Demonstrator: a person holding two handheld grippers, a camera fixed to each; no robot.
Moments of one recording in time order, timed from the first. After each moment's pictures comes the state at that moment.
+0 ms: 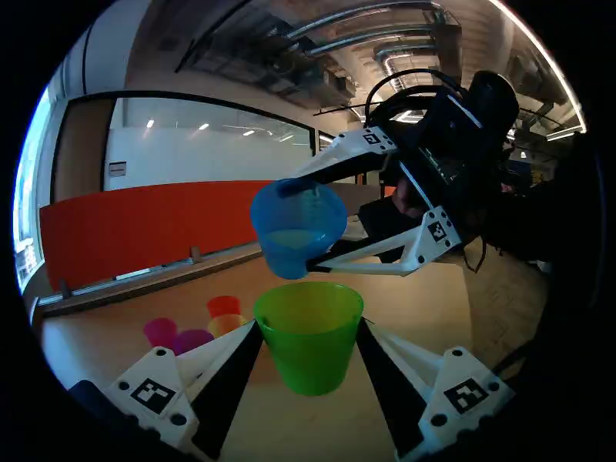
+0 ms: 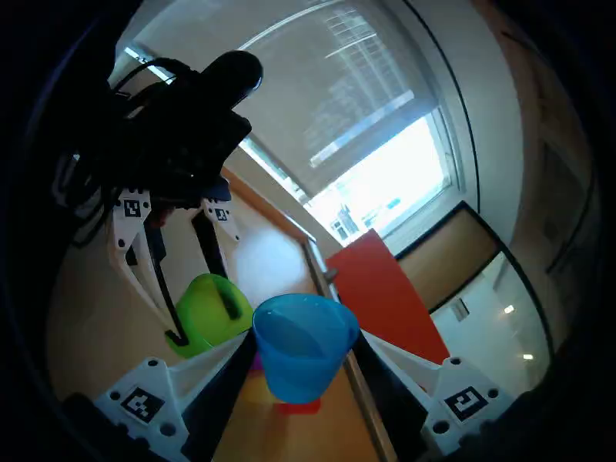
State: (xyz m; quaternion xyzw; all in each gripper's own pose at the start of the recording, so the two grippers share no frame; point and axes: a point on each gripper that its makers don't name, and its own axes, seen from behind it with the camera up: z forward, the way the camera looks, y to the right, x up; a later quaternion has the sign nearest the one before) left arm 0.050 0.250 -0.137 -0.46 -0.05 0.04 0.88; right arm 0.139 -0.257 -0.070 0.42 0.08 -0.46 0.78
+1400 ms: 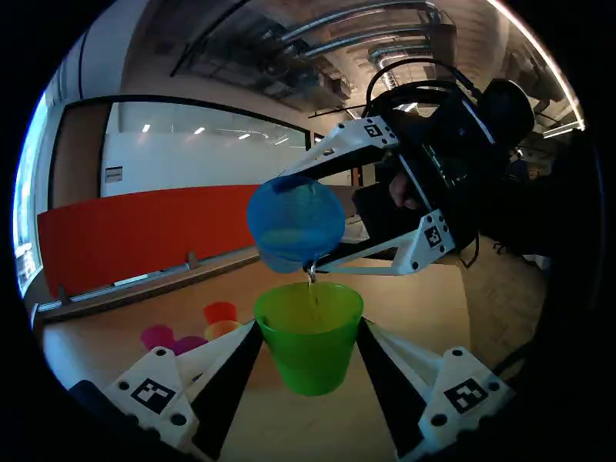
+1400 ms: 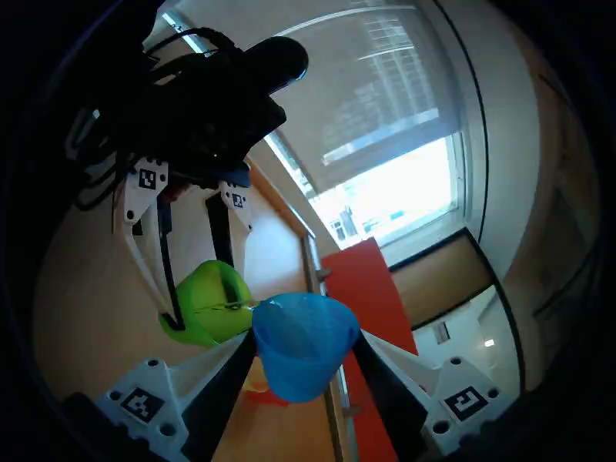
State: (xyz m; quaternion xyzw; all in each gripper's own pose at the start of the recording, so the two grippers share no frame) left arm 0.056 0.258 -0.140 -0.47 -0.04 0.05 0.88; right arm 0.146 -0.256 -0.065 0.40 0.10 -0.53 0.74
